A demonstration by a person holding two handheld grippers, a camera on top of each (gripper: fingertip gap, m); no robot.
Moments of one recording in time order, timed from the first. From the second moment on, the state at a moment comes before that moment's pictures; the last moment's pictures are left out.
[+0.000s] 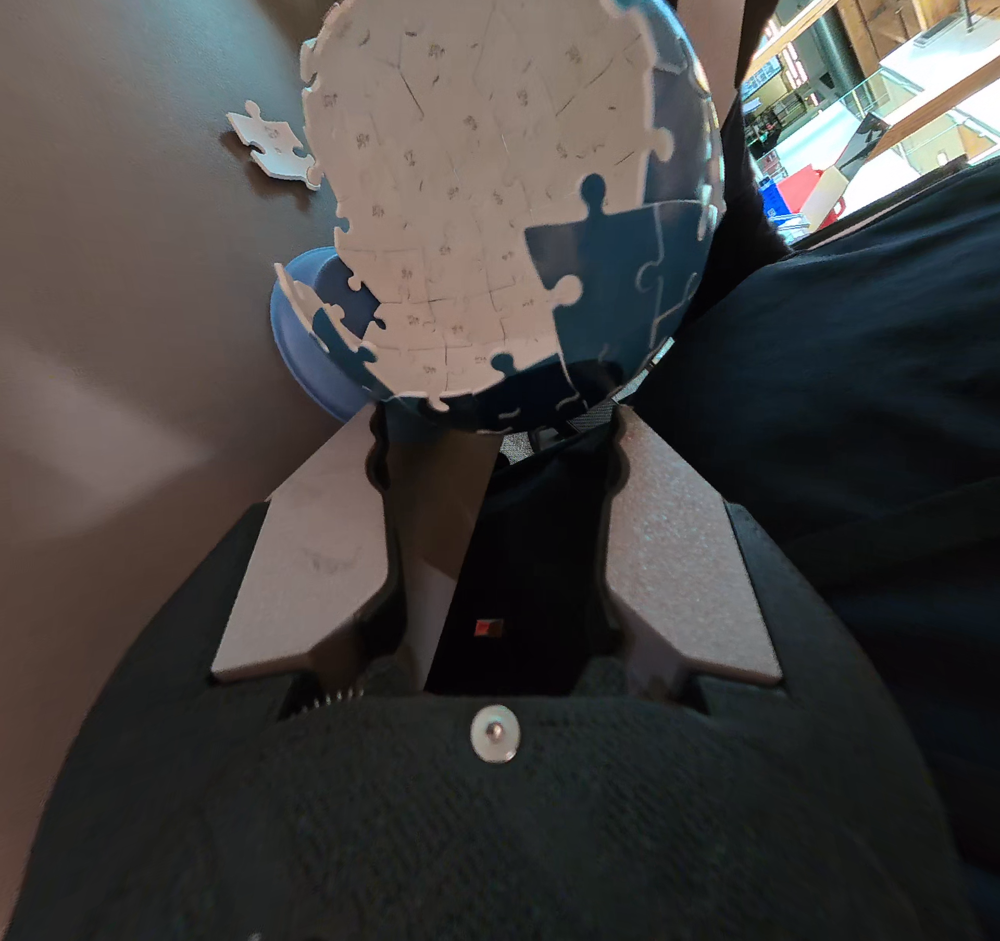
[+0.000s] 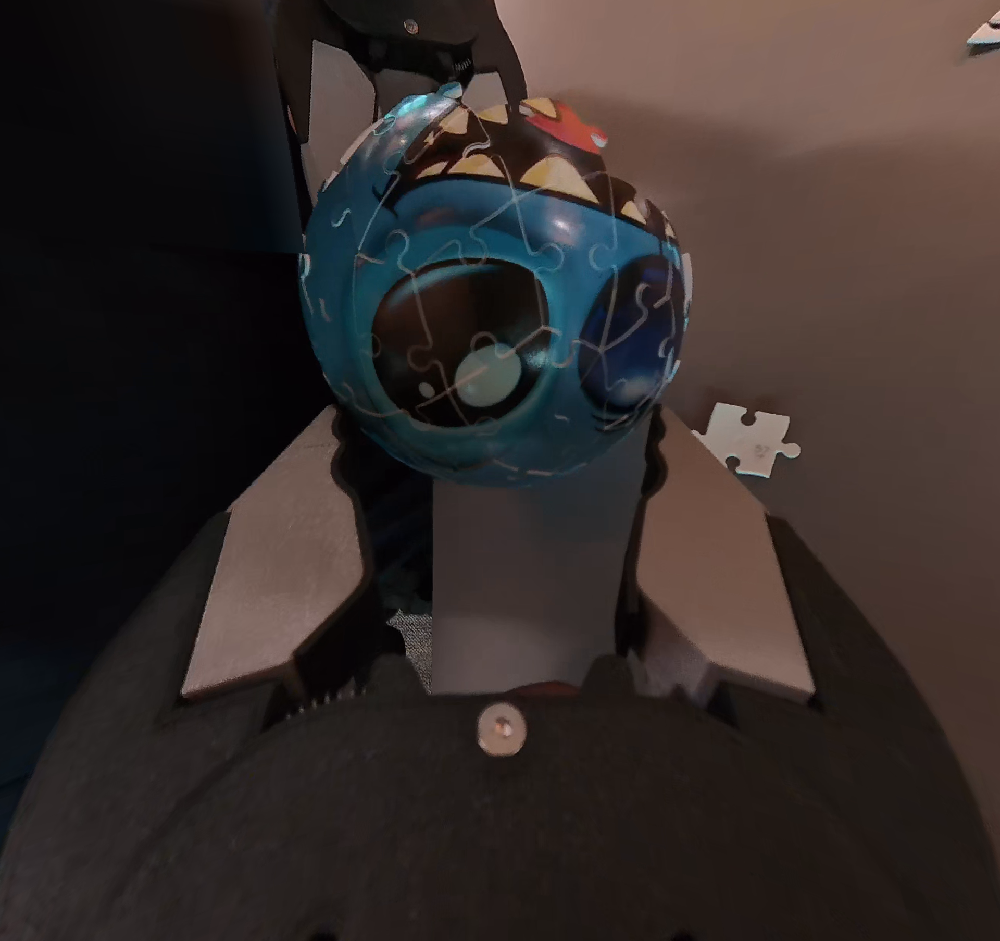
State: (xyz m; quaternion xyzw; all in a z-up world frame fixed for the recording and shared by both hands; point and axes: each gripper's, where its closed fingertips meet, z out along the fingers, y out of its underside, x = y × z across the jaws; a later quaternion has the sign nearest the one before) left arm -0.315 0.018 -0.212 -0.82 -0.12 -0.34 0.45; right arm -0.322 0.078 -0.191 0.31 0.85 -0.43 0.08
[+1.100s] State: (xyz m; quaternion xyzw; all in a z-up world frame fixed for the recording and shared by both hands) left arm -0.410 -0.022 -0.207 -0.83 -0.10 -0.19 0.52; right arm -0.391 0.162 -0.217 0.39 0.84 -0.38 0.03
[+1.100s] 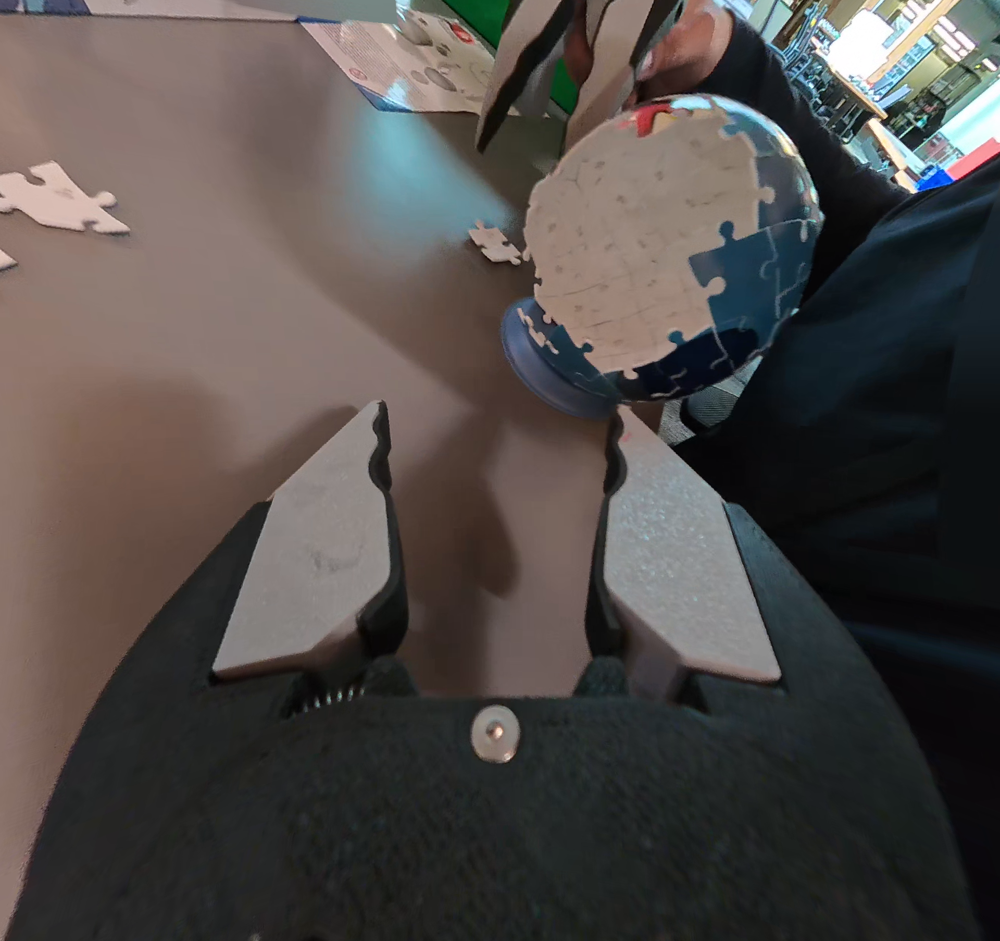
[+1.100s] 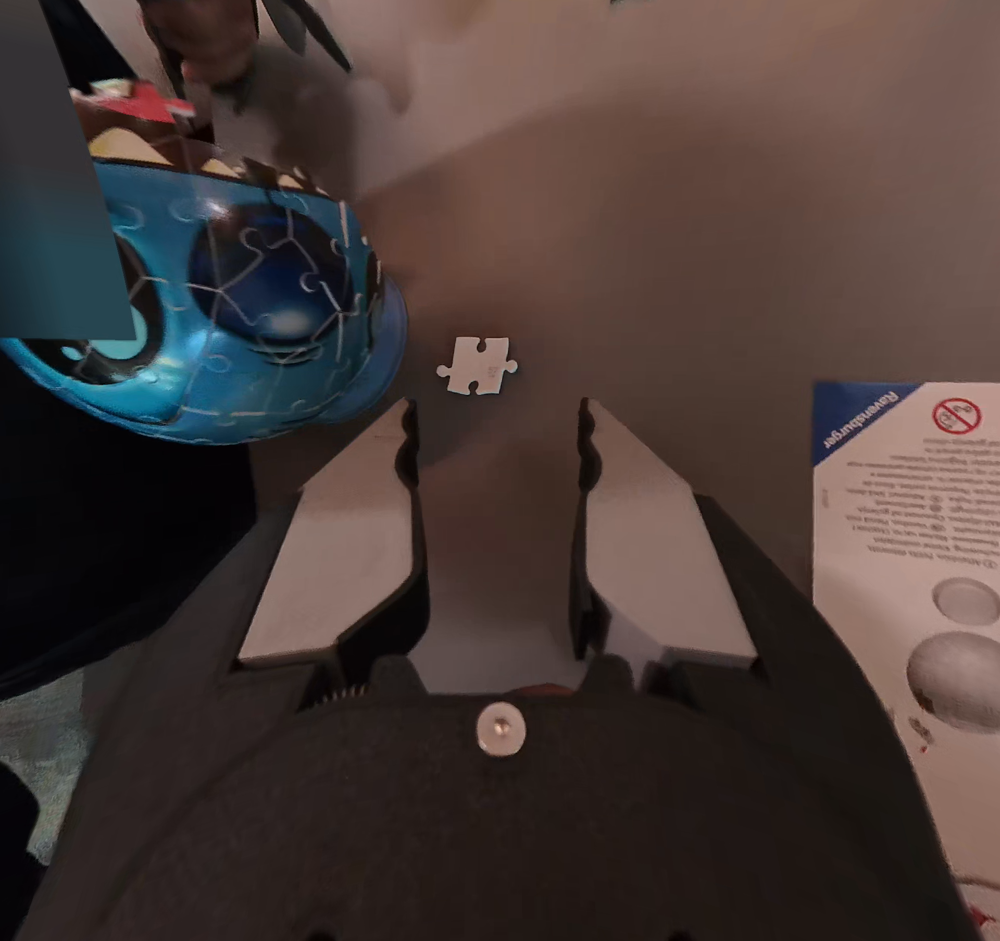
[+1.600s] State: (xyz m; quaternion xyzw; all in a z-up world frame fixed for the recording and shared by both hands) left arm -0.423 -0.015 -0.204 -0.82 -0.10 -0.23 0.52; right arm -0.401 0.134 -0.244 0.32 0.87 -0.33 0.14
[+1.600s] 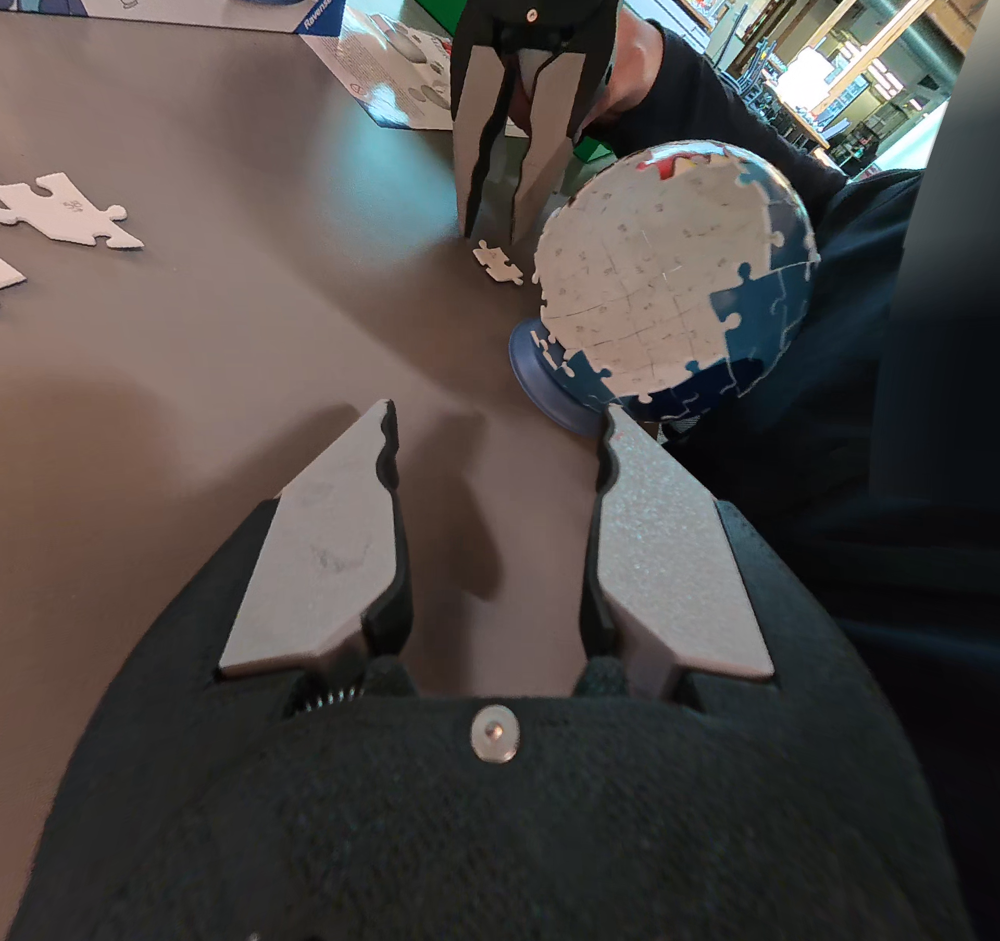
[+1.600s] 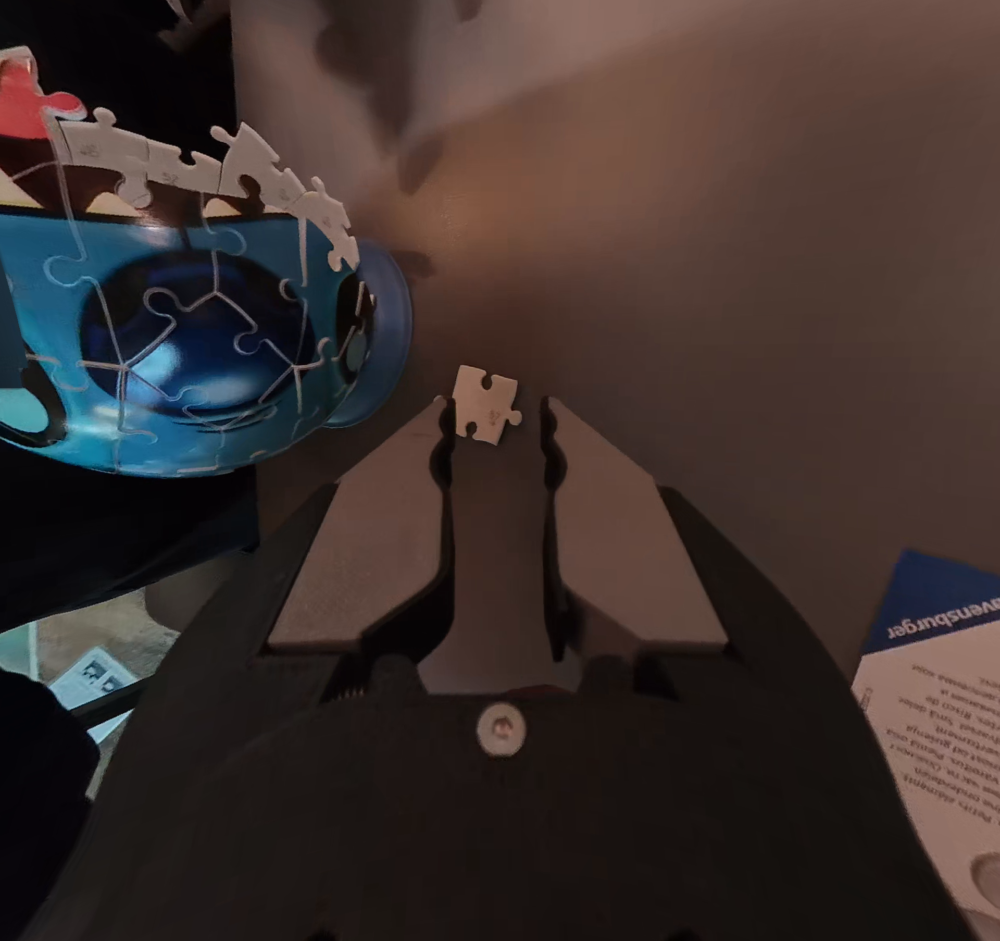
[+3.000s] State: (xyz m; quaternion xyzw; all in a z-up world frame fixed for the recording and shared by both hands) left arm -0.475 0.059 -0.198 -0.85 -0.06 -0.19 0.49; right arm -0.436 0.170 -0.215 0.39 0.85 -0.35 0.03
